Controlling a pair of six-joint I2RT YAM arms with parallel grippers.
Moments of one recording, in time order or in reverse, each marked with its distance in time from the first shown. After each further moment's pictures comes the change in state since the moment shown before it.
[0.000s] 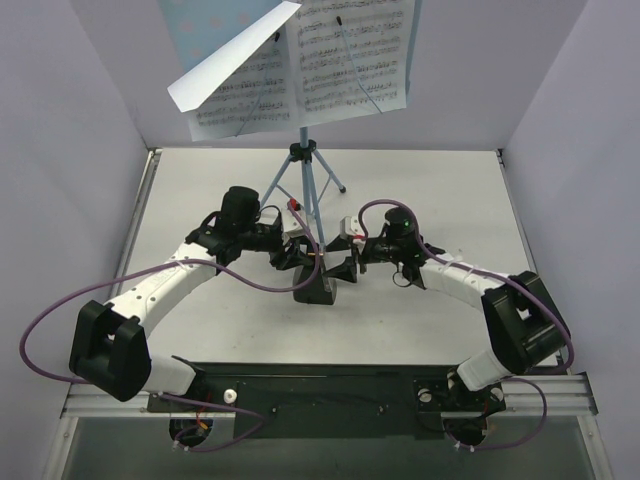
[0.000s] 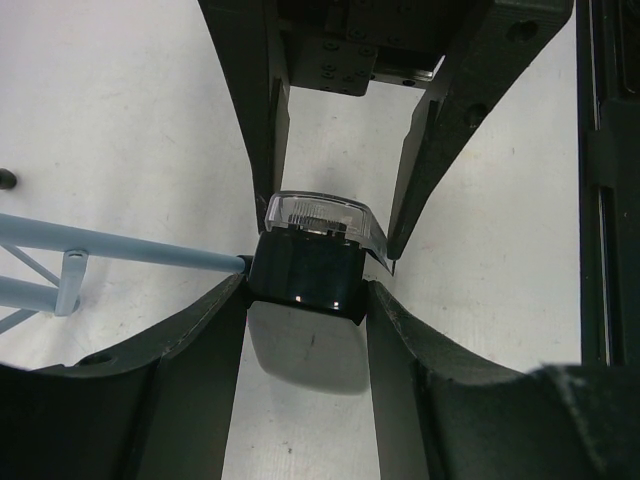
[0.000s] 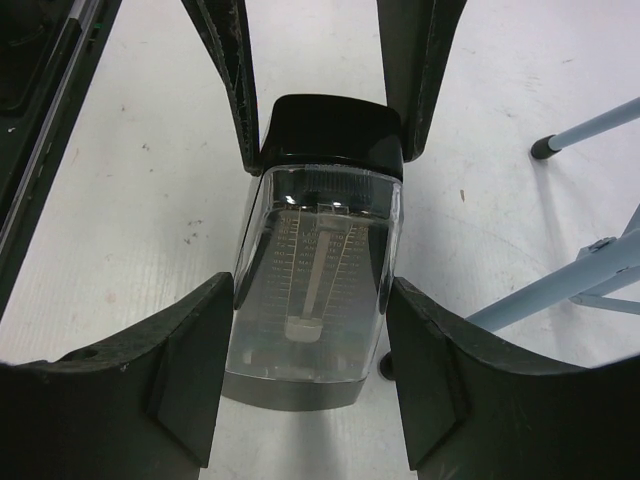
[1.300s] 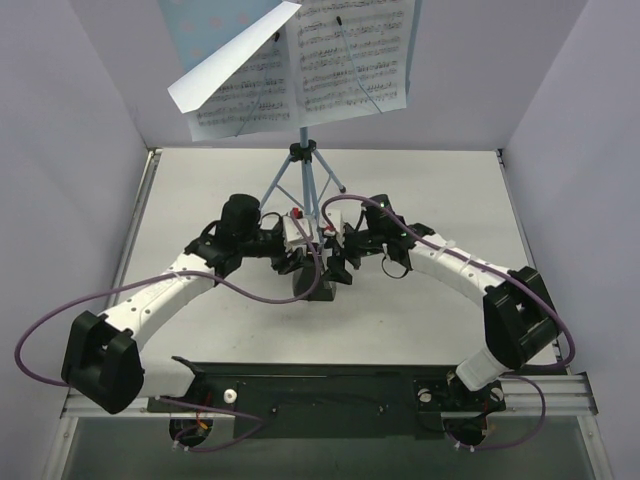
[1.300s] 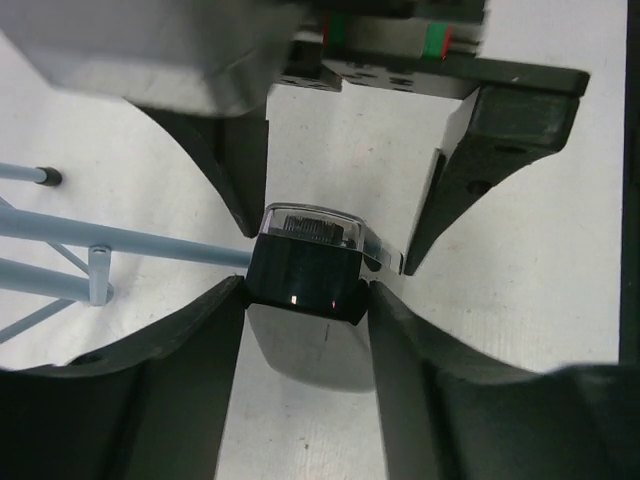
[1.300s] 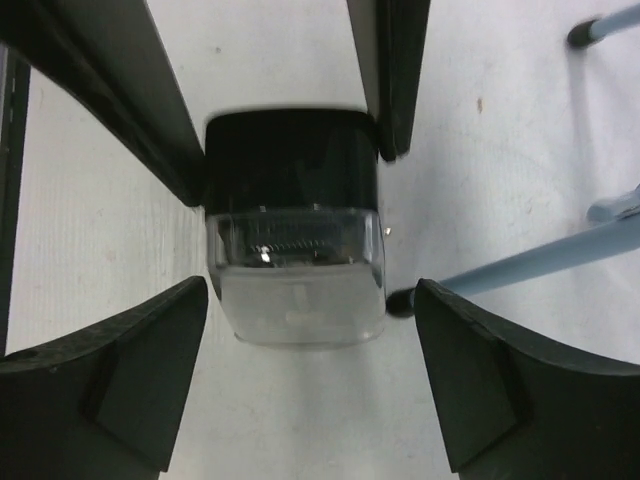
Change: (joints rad) left arm -0.049 -0.048 -0.049 0.071 -0.106 -0.012; right arm 0.090 0.035 0.268 -0.517 0.222 -0.135
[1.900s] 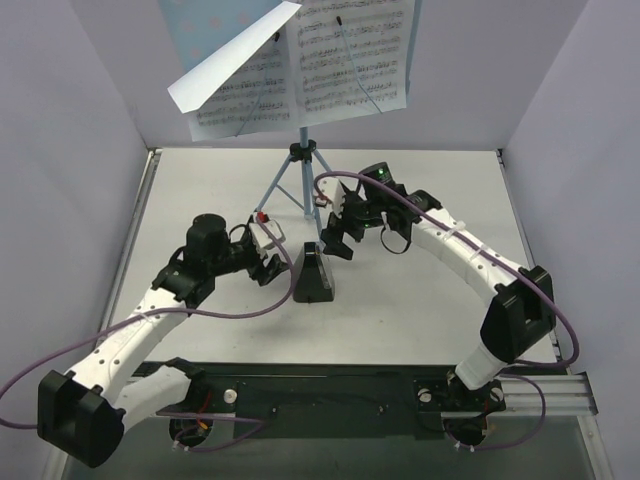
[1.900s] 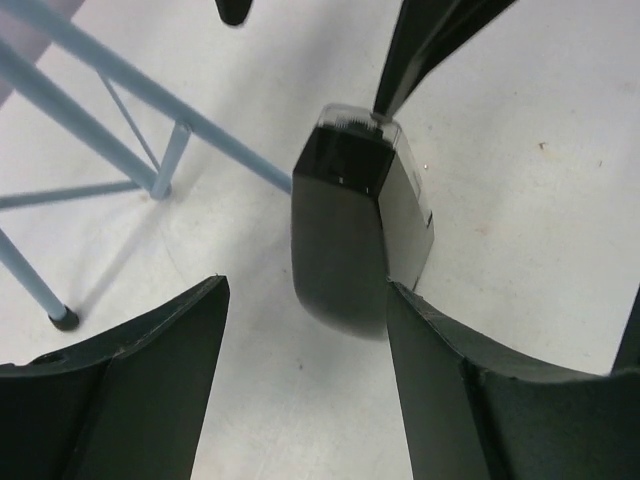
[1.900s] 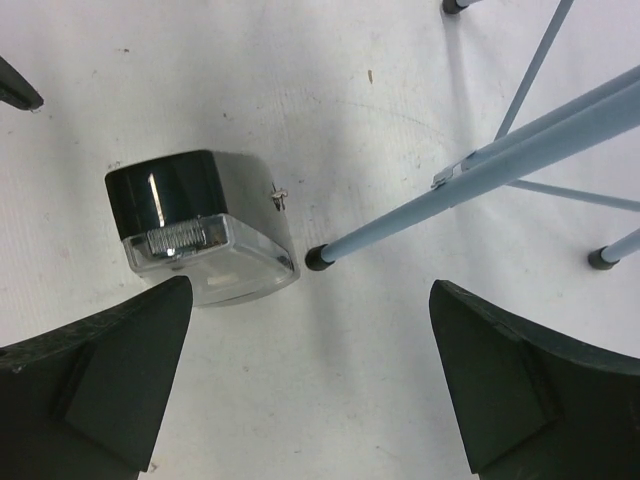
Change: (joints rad) left arm 0.073 -0.281 -0.158 0.031 -0.135 -0.132; right arm -0.002 0.023 0.308 -0.344 0.237 0.011
